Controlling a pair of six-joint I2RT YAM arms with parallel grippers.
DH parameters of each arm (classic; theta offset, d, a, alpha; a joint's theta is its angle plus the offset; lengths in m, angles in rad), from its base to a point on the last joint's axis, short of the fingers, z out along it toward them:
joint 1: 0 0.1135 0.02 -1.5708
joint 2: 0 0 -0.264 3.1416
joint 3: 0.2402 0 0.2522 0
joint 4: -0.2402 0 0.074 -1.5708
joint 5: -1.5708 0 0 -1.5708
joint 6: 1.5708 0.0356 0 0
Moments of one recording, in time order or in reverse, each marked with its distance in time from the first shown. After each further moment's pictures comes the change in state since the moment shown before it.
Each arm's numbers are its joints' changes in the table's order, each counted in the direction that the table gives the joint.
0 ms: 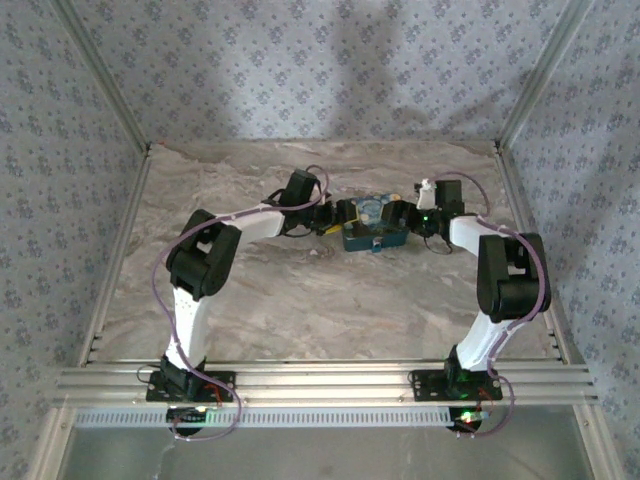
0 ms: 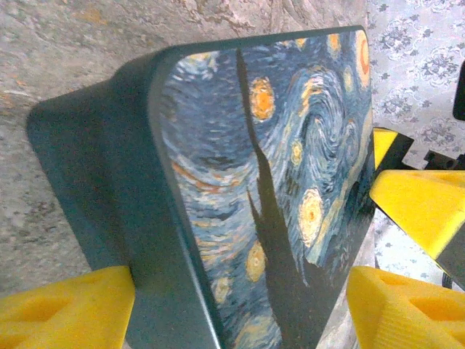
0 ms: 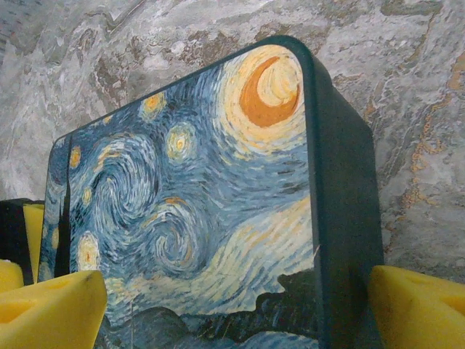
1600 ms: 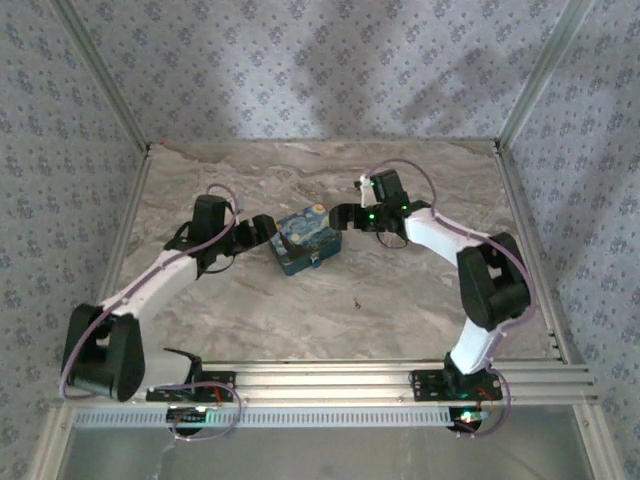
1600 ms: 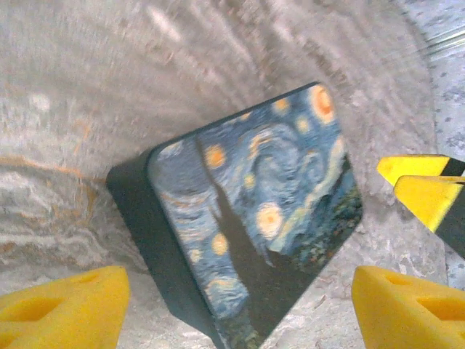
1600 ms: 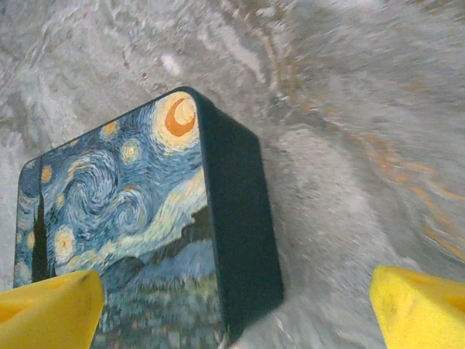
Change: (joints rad) left arm 0.283 -0.844 -0.629 -0.207 0.254 0.153; right arm 0.377 -0.036 0.179 -0.192 -0.239 0.011
